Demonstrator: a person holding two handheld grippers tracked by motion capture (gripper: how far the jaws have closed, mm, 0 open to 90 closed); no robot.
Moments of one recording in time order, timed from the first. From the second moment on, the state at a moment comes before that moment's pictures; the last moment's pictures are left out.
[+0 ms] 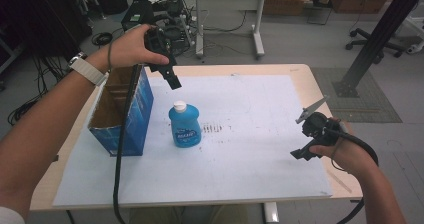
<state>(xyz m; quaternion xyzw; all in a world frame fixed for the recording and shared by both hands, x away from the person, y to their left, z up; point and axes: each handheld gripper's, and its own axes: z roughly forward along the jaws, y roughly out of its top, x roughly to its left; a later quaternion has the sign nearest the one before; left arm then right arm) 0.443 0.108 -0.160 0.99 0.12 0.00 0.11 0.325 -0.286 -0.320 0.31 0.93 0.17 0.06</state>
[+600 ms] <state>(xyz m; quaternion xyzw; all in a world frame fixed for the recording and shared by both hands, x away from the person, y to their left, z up) 0.422 0.104 -0.177 0.99 0.12 0.00 0.10 0.320 -0.286 -0.320 0.31 0.93 0.17 0.06</state>
